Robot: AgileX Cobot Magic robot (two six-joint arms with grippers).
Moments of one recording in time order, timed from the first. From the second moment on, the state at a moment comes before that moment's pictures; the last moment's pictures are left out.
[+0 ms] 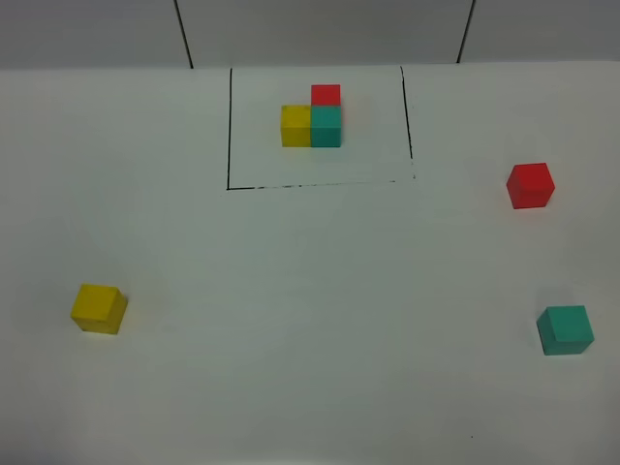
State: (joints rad) left arm -0.10 0.00 -0.50 -0.08 1.07 -0.05; right arm 0.03 0.01 -0.50 0.10 1.05 -0.01
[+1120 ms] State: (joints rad) left arm -0.10 0.00 -0.50 -0.08 1.07 -0.05; right arm 0.03 0.01 -0.50 0.10 1.05 -0.01
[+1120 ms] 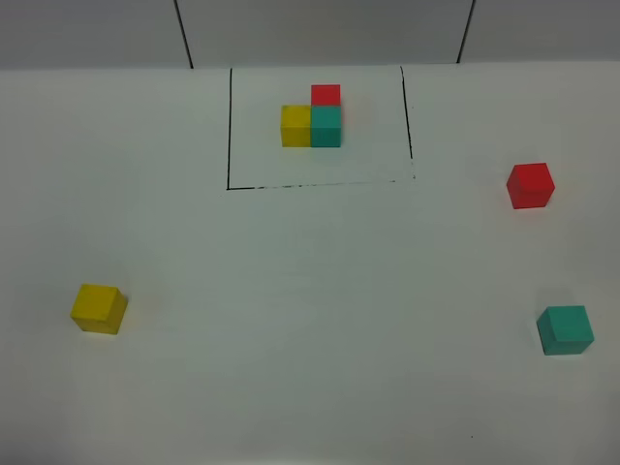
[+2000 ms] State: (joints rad) left arm -0.10 0.56 -0.61 0.09 1.04 -0.11; right arm 0.03 0.01 -0.50 0.10 1.05 -0.01
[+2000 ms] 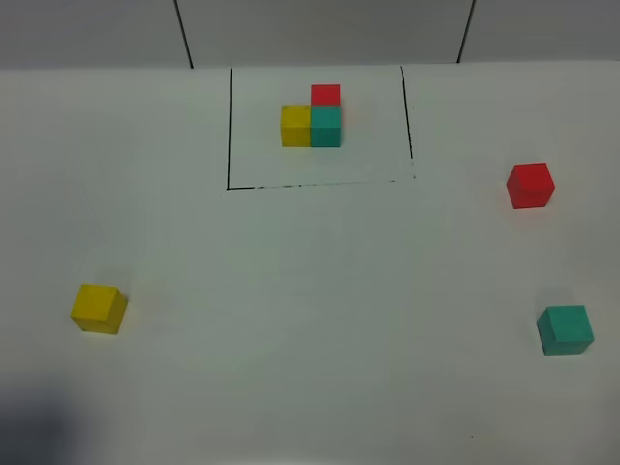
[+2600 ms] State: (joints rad) left arm -0.10 1.11 -0.72 0.03 0.98 -0.12; right arm 0.03 0.01 -0.50 0.10 1.05 -0.01
